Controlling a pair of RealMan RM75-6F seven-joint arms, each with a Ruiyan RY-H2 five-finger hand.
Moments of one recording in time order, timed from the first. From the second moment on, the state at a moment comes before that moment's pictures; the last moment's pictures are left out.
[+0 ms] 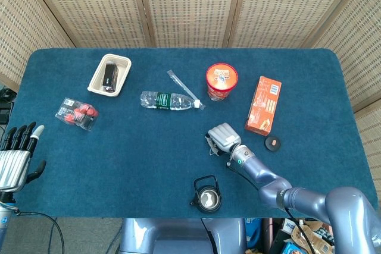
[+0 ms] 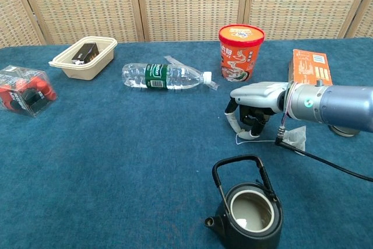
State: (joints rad) left arm -0.15 -1.14 -0.06 -1.63 1.43 1.43 0.25; right arm 0.93 -1.68 0.12 -1.12 -1.14 0.62 -0.18
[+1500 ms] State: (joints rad) left arm -0.16 -1.15 -0.06 -1.64 1.45 1.43 0.25; right arm 0.80 -1.37 0.18 -1.47 -1.23 0.84 -0.01
